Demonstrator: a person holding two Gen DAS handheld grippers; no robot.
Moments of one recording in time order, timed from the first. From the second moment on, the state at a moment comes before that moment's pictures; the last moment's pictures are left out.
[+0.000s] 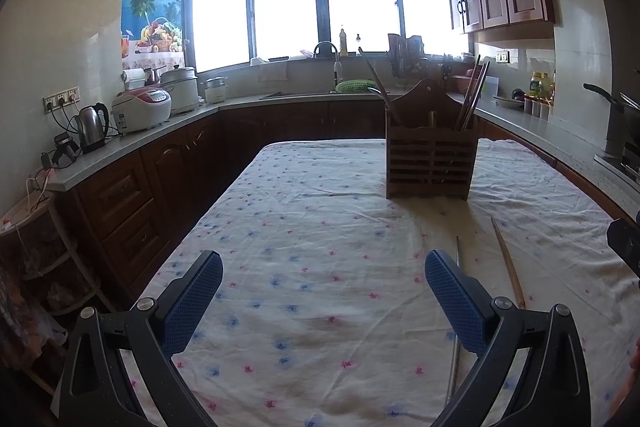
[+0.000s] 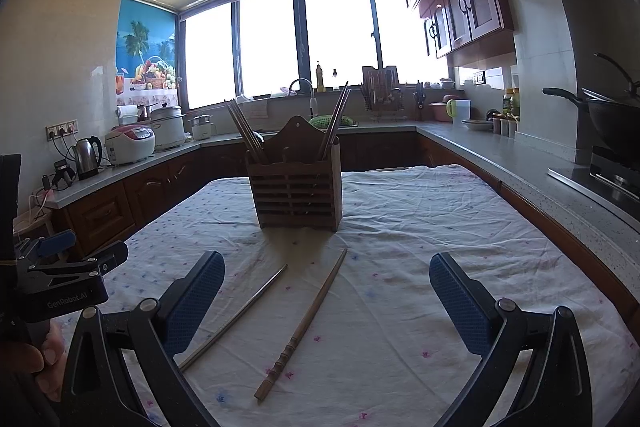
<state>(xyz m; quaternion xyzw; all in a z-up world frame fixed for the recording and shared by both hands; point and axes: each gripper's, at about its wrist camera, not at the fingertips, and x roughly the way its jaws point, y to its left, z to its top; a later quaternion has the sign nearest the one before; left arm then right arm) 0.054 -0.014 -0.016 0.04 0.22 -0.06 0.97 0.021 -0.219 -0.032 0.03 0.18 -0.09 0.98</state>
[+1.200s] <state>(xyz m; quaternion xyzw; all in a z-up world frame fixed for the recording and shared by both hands) 0.051 -0.017 -0.012 0.04 0.22 -0.06 0.97 0.021 -0.218 -0.032 0.04 0.18 -0.09 0.98</state>
